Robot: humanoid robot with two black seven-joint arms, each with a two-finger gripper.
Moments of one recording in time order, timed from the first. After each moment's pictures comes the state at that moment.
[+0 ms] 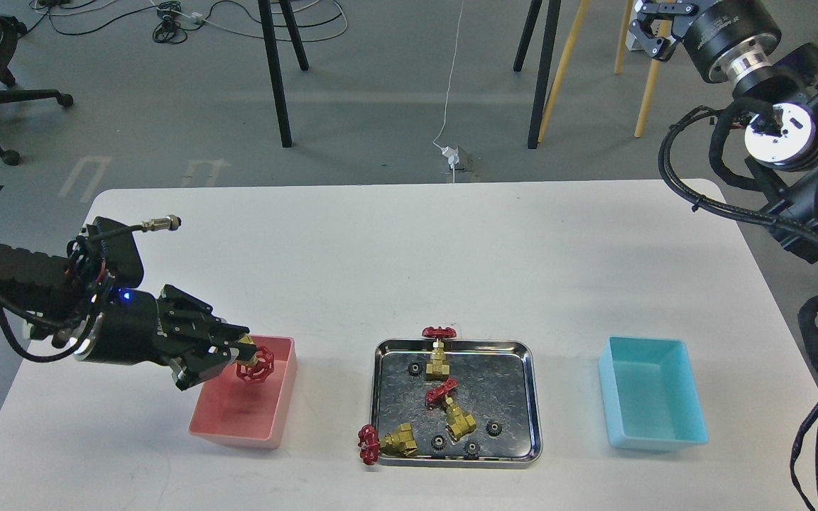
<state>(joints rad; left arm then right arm) -1.42 0.95 0.65 -1.53 1.66 0.03 -0.49 1.16 -0.28 0.61 0.32 0.13 0.49 0.25</state>
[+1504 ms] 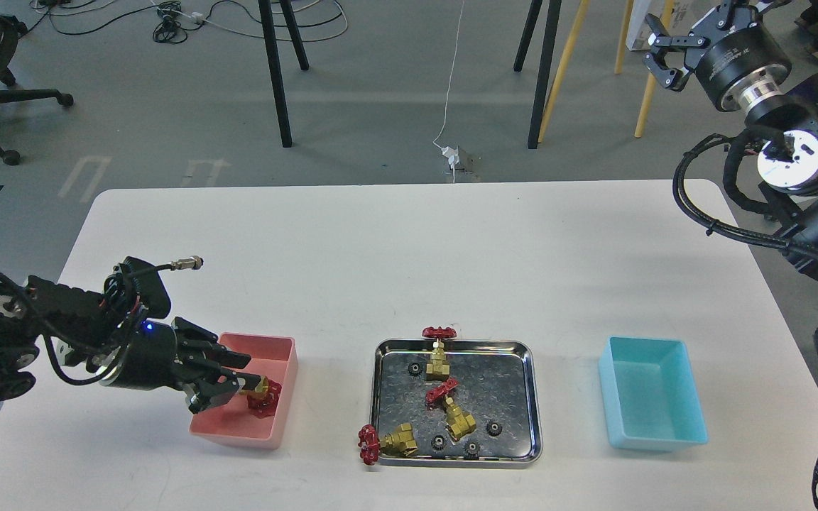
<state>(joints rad) -1.22 0.83 0.57 -1.35 1.65 0.04 -0.49 1.10 -0.33 0.53 0.38 0.11 0.49 0.24</state>
